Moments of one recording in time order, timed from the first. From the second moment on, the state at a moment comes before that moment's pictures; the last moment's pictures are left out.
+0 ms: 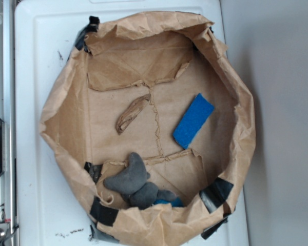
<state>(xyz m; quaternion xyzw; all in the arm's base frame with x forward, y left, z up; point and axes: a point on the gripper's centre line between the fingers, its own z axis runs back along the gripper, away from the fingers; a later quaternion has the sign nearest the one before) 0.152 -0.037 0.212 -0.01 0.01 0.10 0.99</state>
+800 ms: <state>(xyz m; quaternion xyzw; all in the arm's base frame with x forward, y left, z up) 0.203 -0.029 0.211 -0.02 0.02 0.12 0.99</state>
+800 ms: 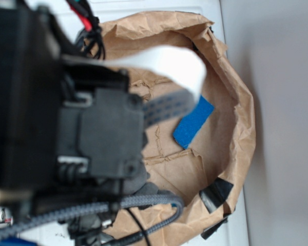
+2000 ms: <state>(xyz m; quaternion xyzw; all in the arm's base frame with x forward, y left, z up) 0.262 0.010 0.053 0.06 -0.08 0.29 0.95</state>
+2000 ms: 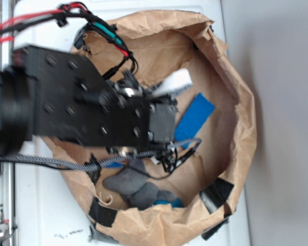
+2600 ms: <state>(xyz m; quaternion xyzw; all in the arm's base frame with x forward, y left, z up) 0.272 0.013 0.022 0.07 -0.05 0.29 0.95</state>
